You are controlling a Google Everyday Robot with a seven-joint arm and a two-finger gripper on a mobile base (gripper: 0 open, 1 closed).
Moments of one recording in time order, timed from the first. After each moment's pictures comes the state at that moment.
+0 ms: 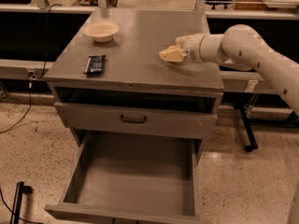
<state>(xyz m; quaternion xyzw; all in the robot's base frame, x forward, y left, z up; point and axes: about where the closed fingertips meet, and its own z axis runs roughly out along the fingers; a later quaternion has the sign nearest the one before) 0.784 -0.098 0.863 -0.36 0.74 0.15 0.55</state>
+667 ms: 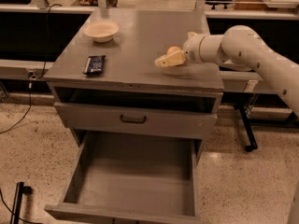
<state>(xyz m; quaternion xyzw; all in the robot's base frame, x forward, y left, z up) 0.784 -0.097 0.862 -0.36 0.73 0.15 0.55</state>
